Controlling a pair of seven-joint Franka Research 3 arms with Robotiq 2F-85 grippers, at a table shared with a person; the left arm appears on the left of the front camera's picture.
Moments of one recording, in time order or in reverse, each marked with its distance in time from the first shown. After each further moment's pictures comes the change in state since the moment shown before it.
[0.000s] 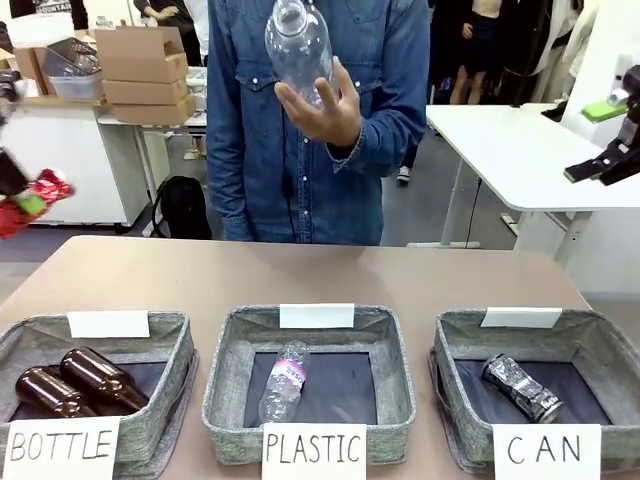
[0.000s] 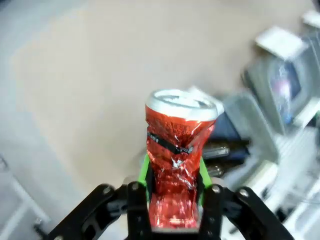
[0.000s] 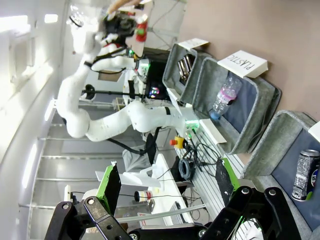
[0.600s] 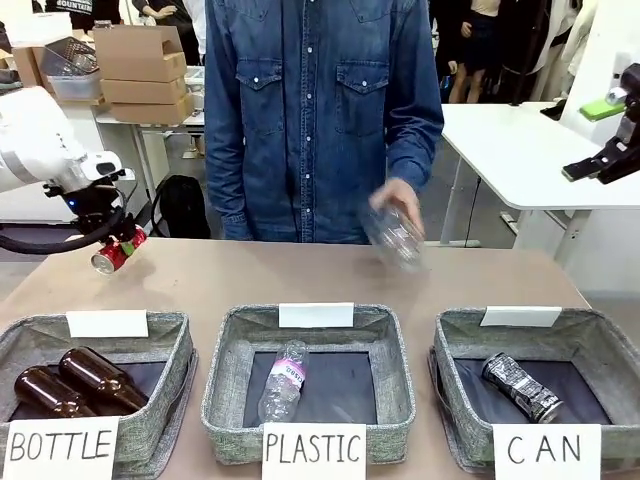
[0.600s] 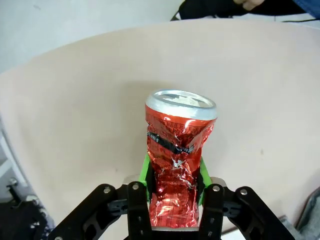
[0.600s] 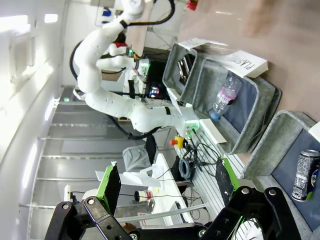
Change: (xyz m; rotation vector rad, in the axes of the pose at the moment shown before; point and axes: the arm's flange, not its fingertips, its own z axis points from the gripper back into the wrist) left arm 0.119 0.173 -0.217 0.177 0.118 0.422; right arm 0.000 0.000 -0.001 0.000 0.002 0.000
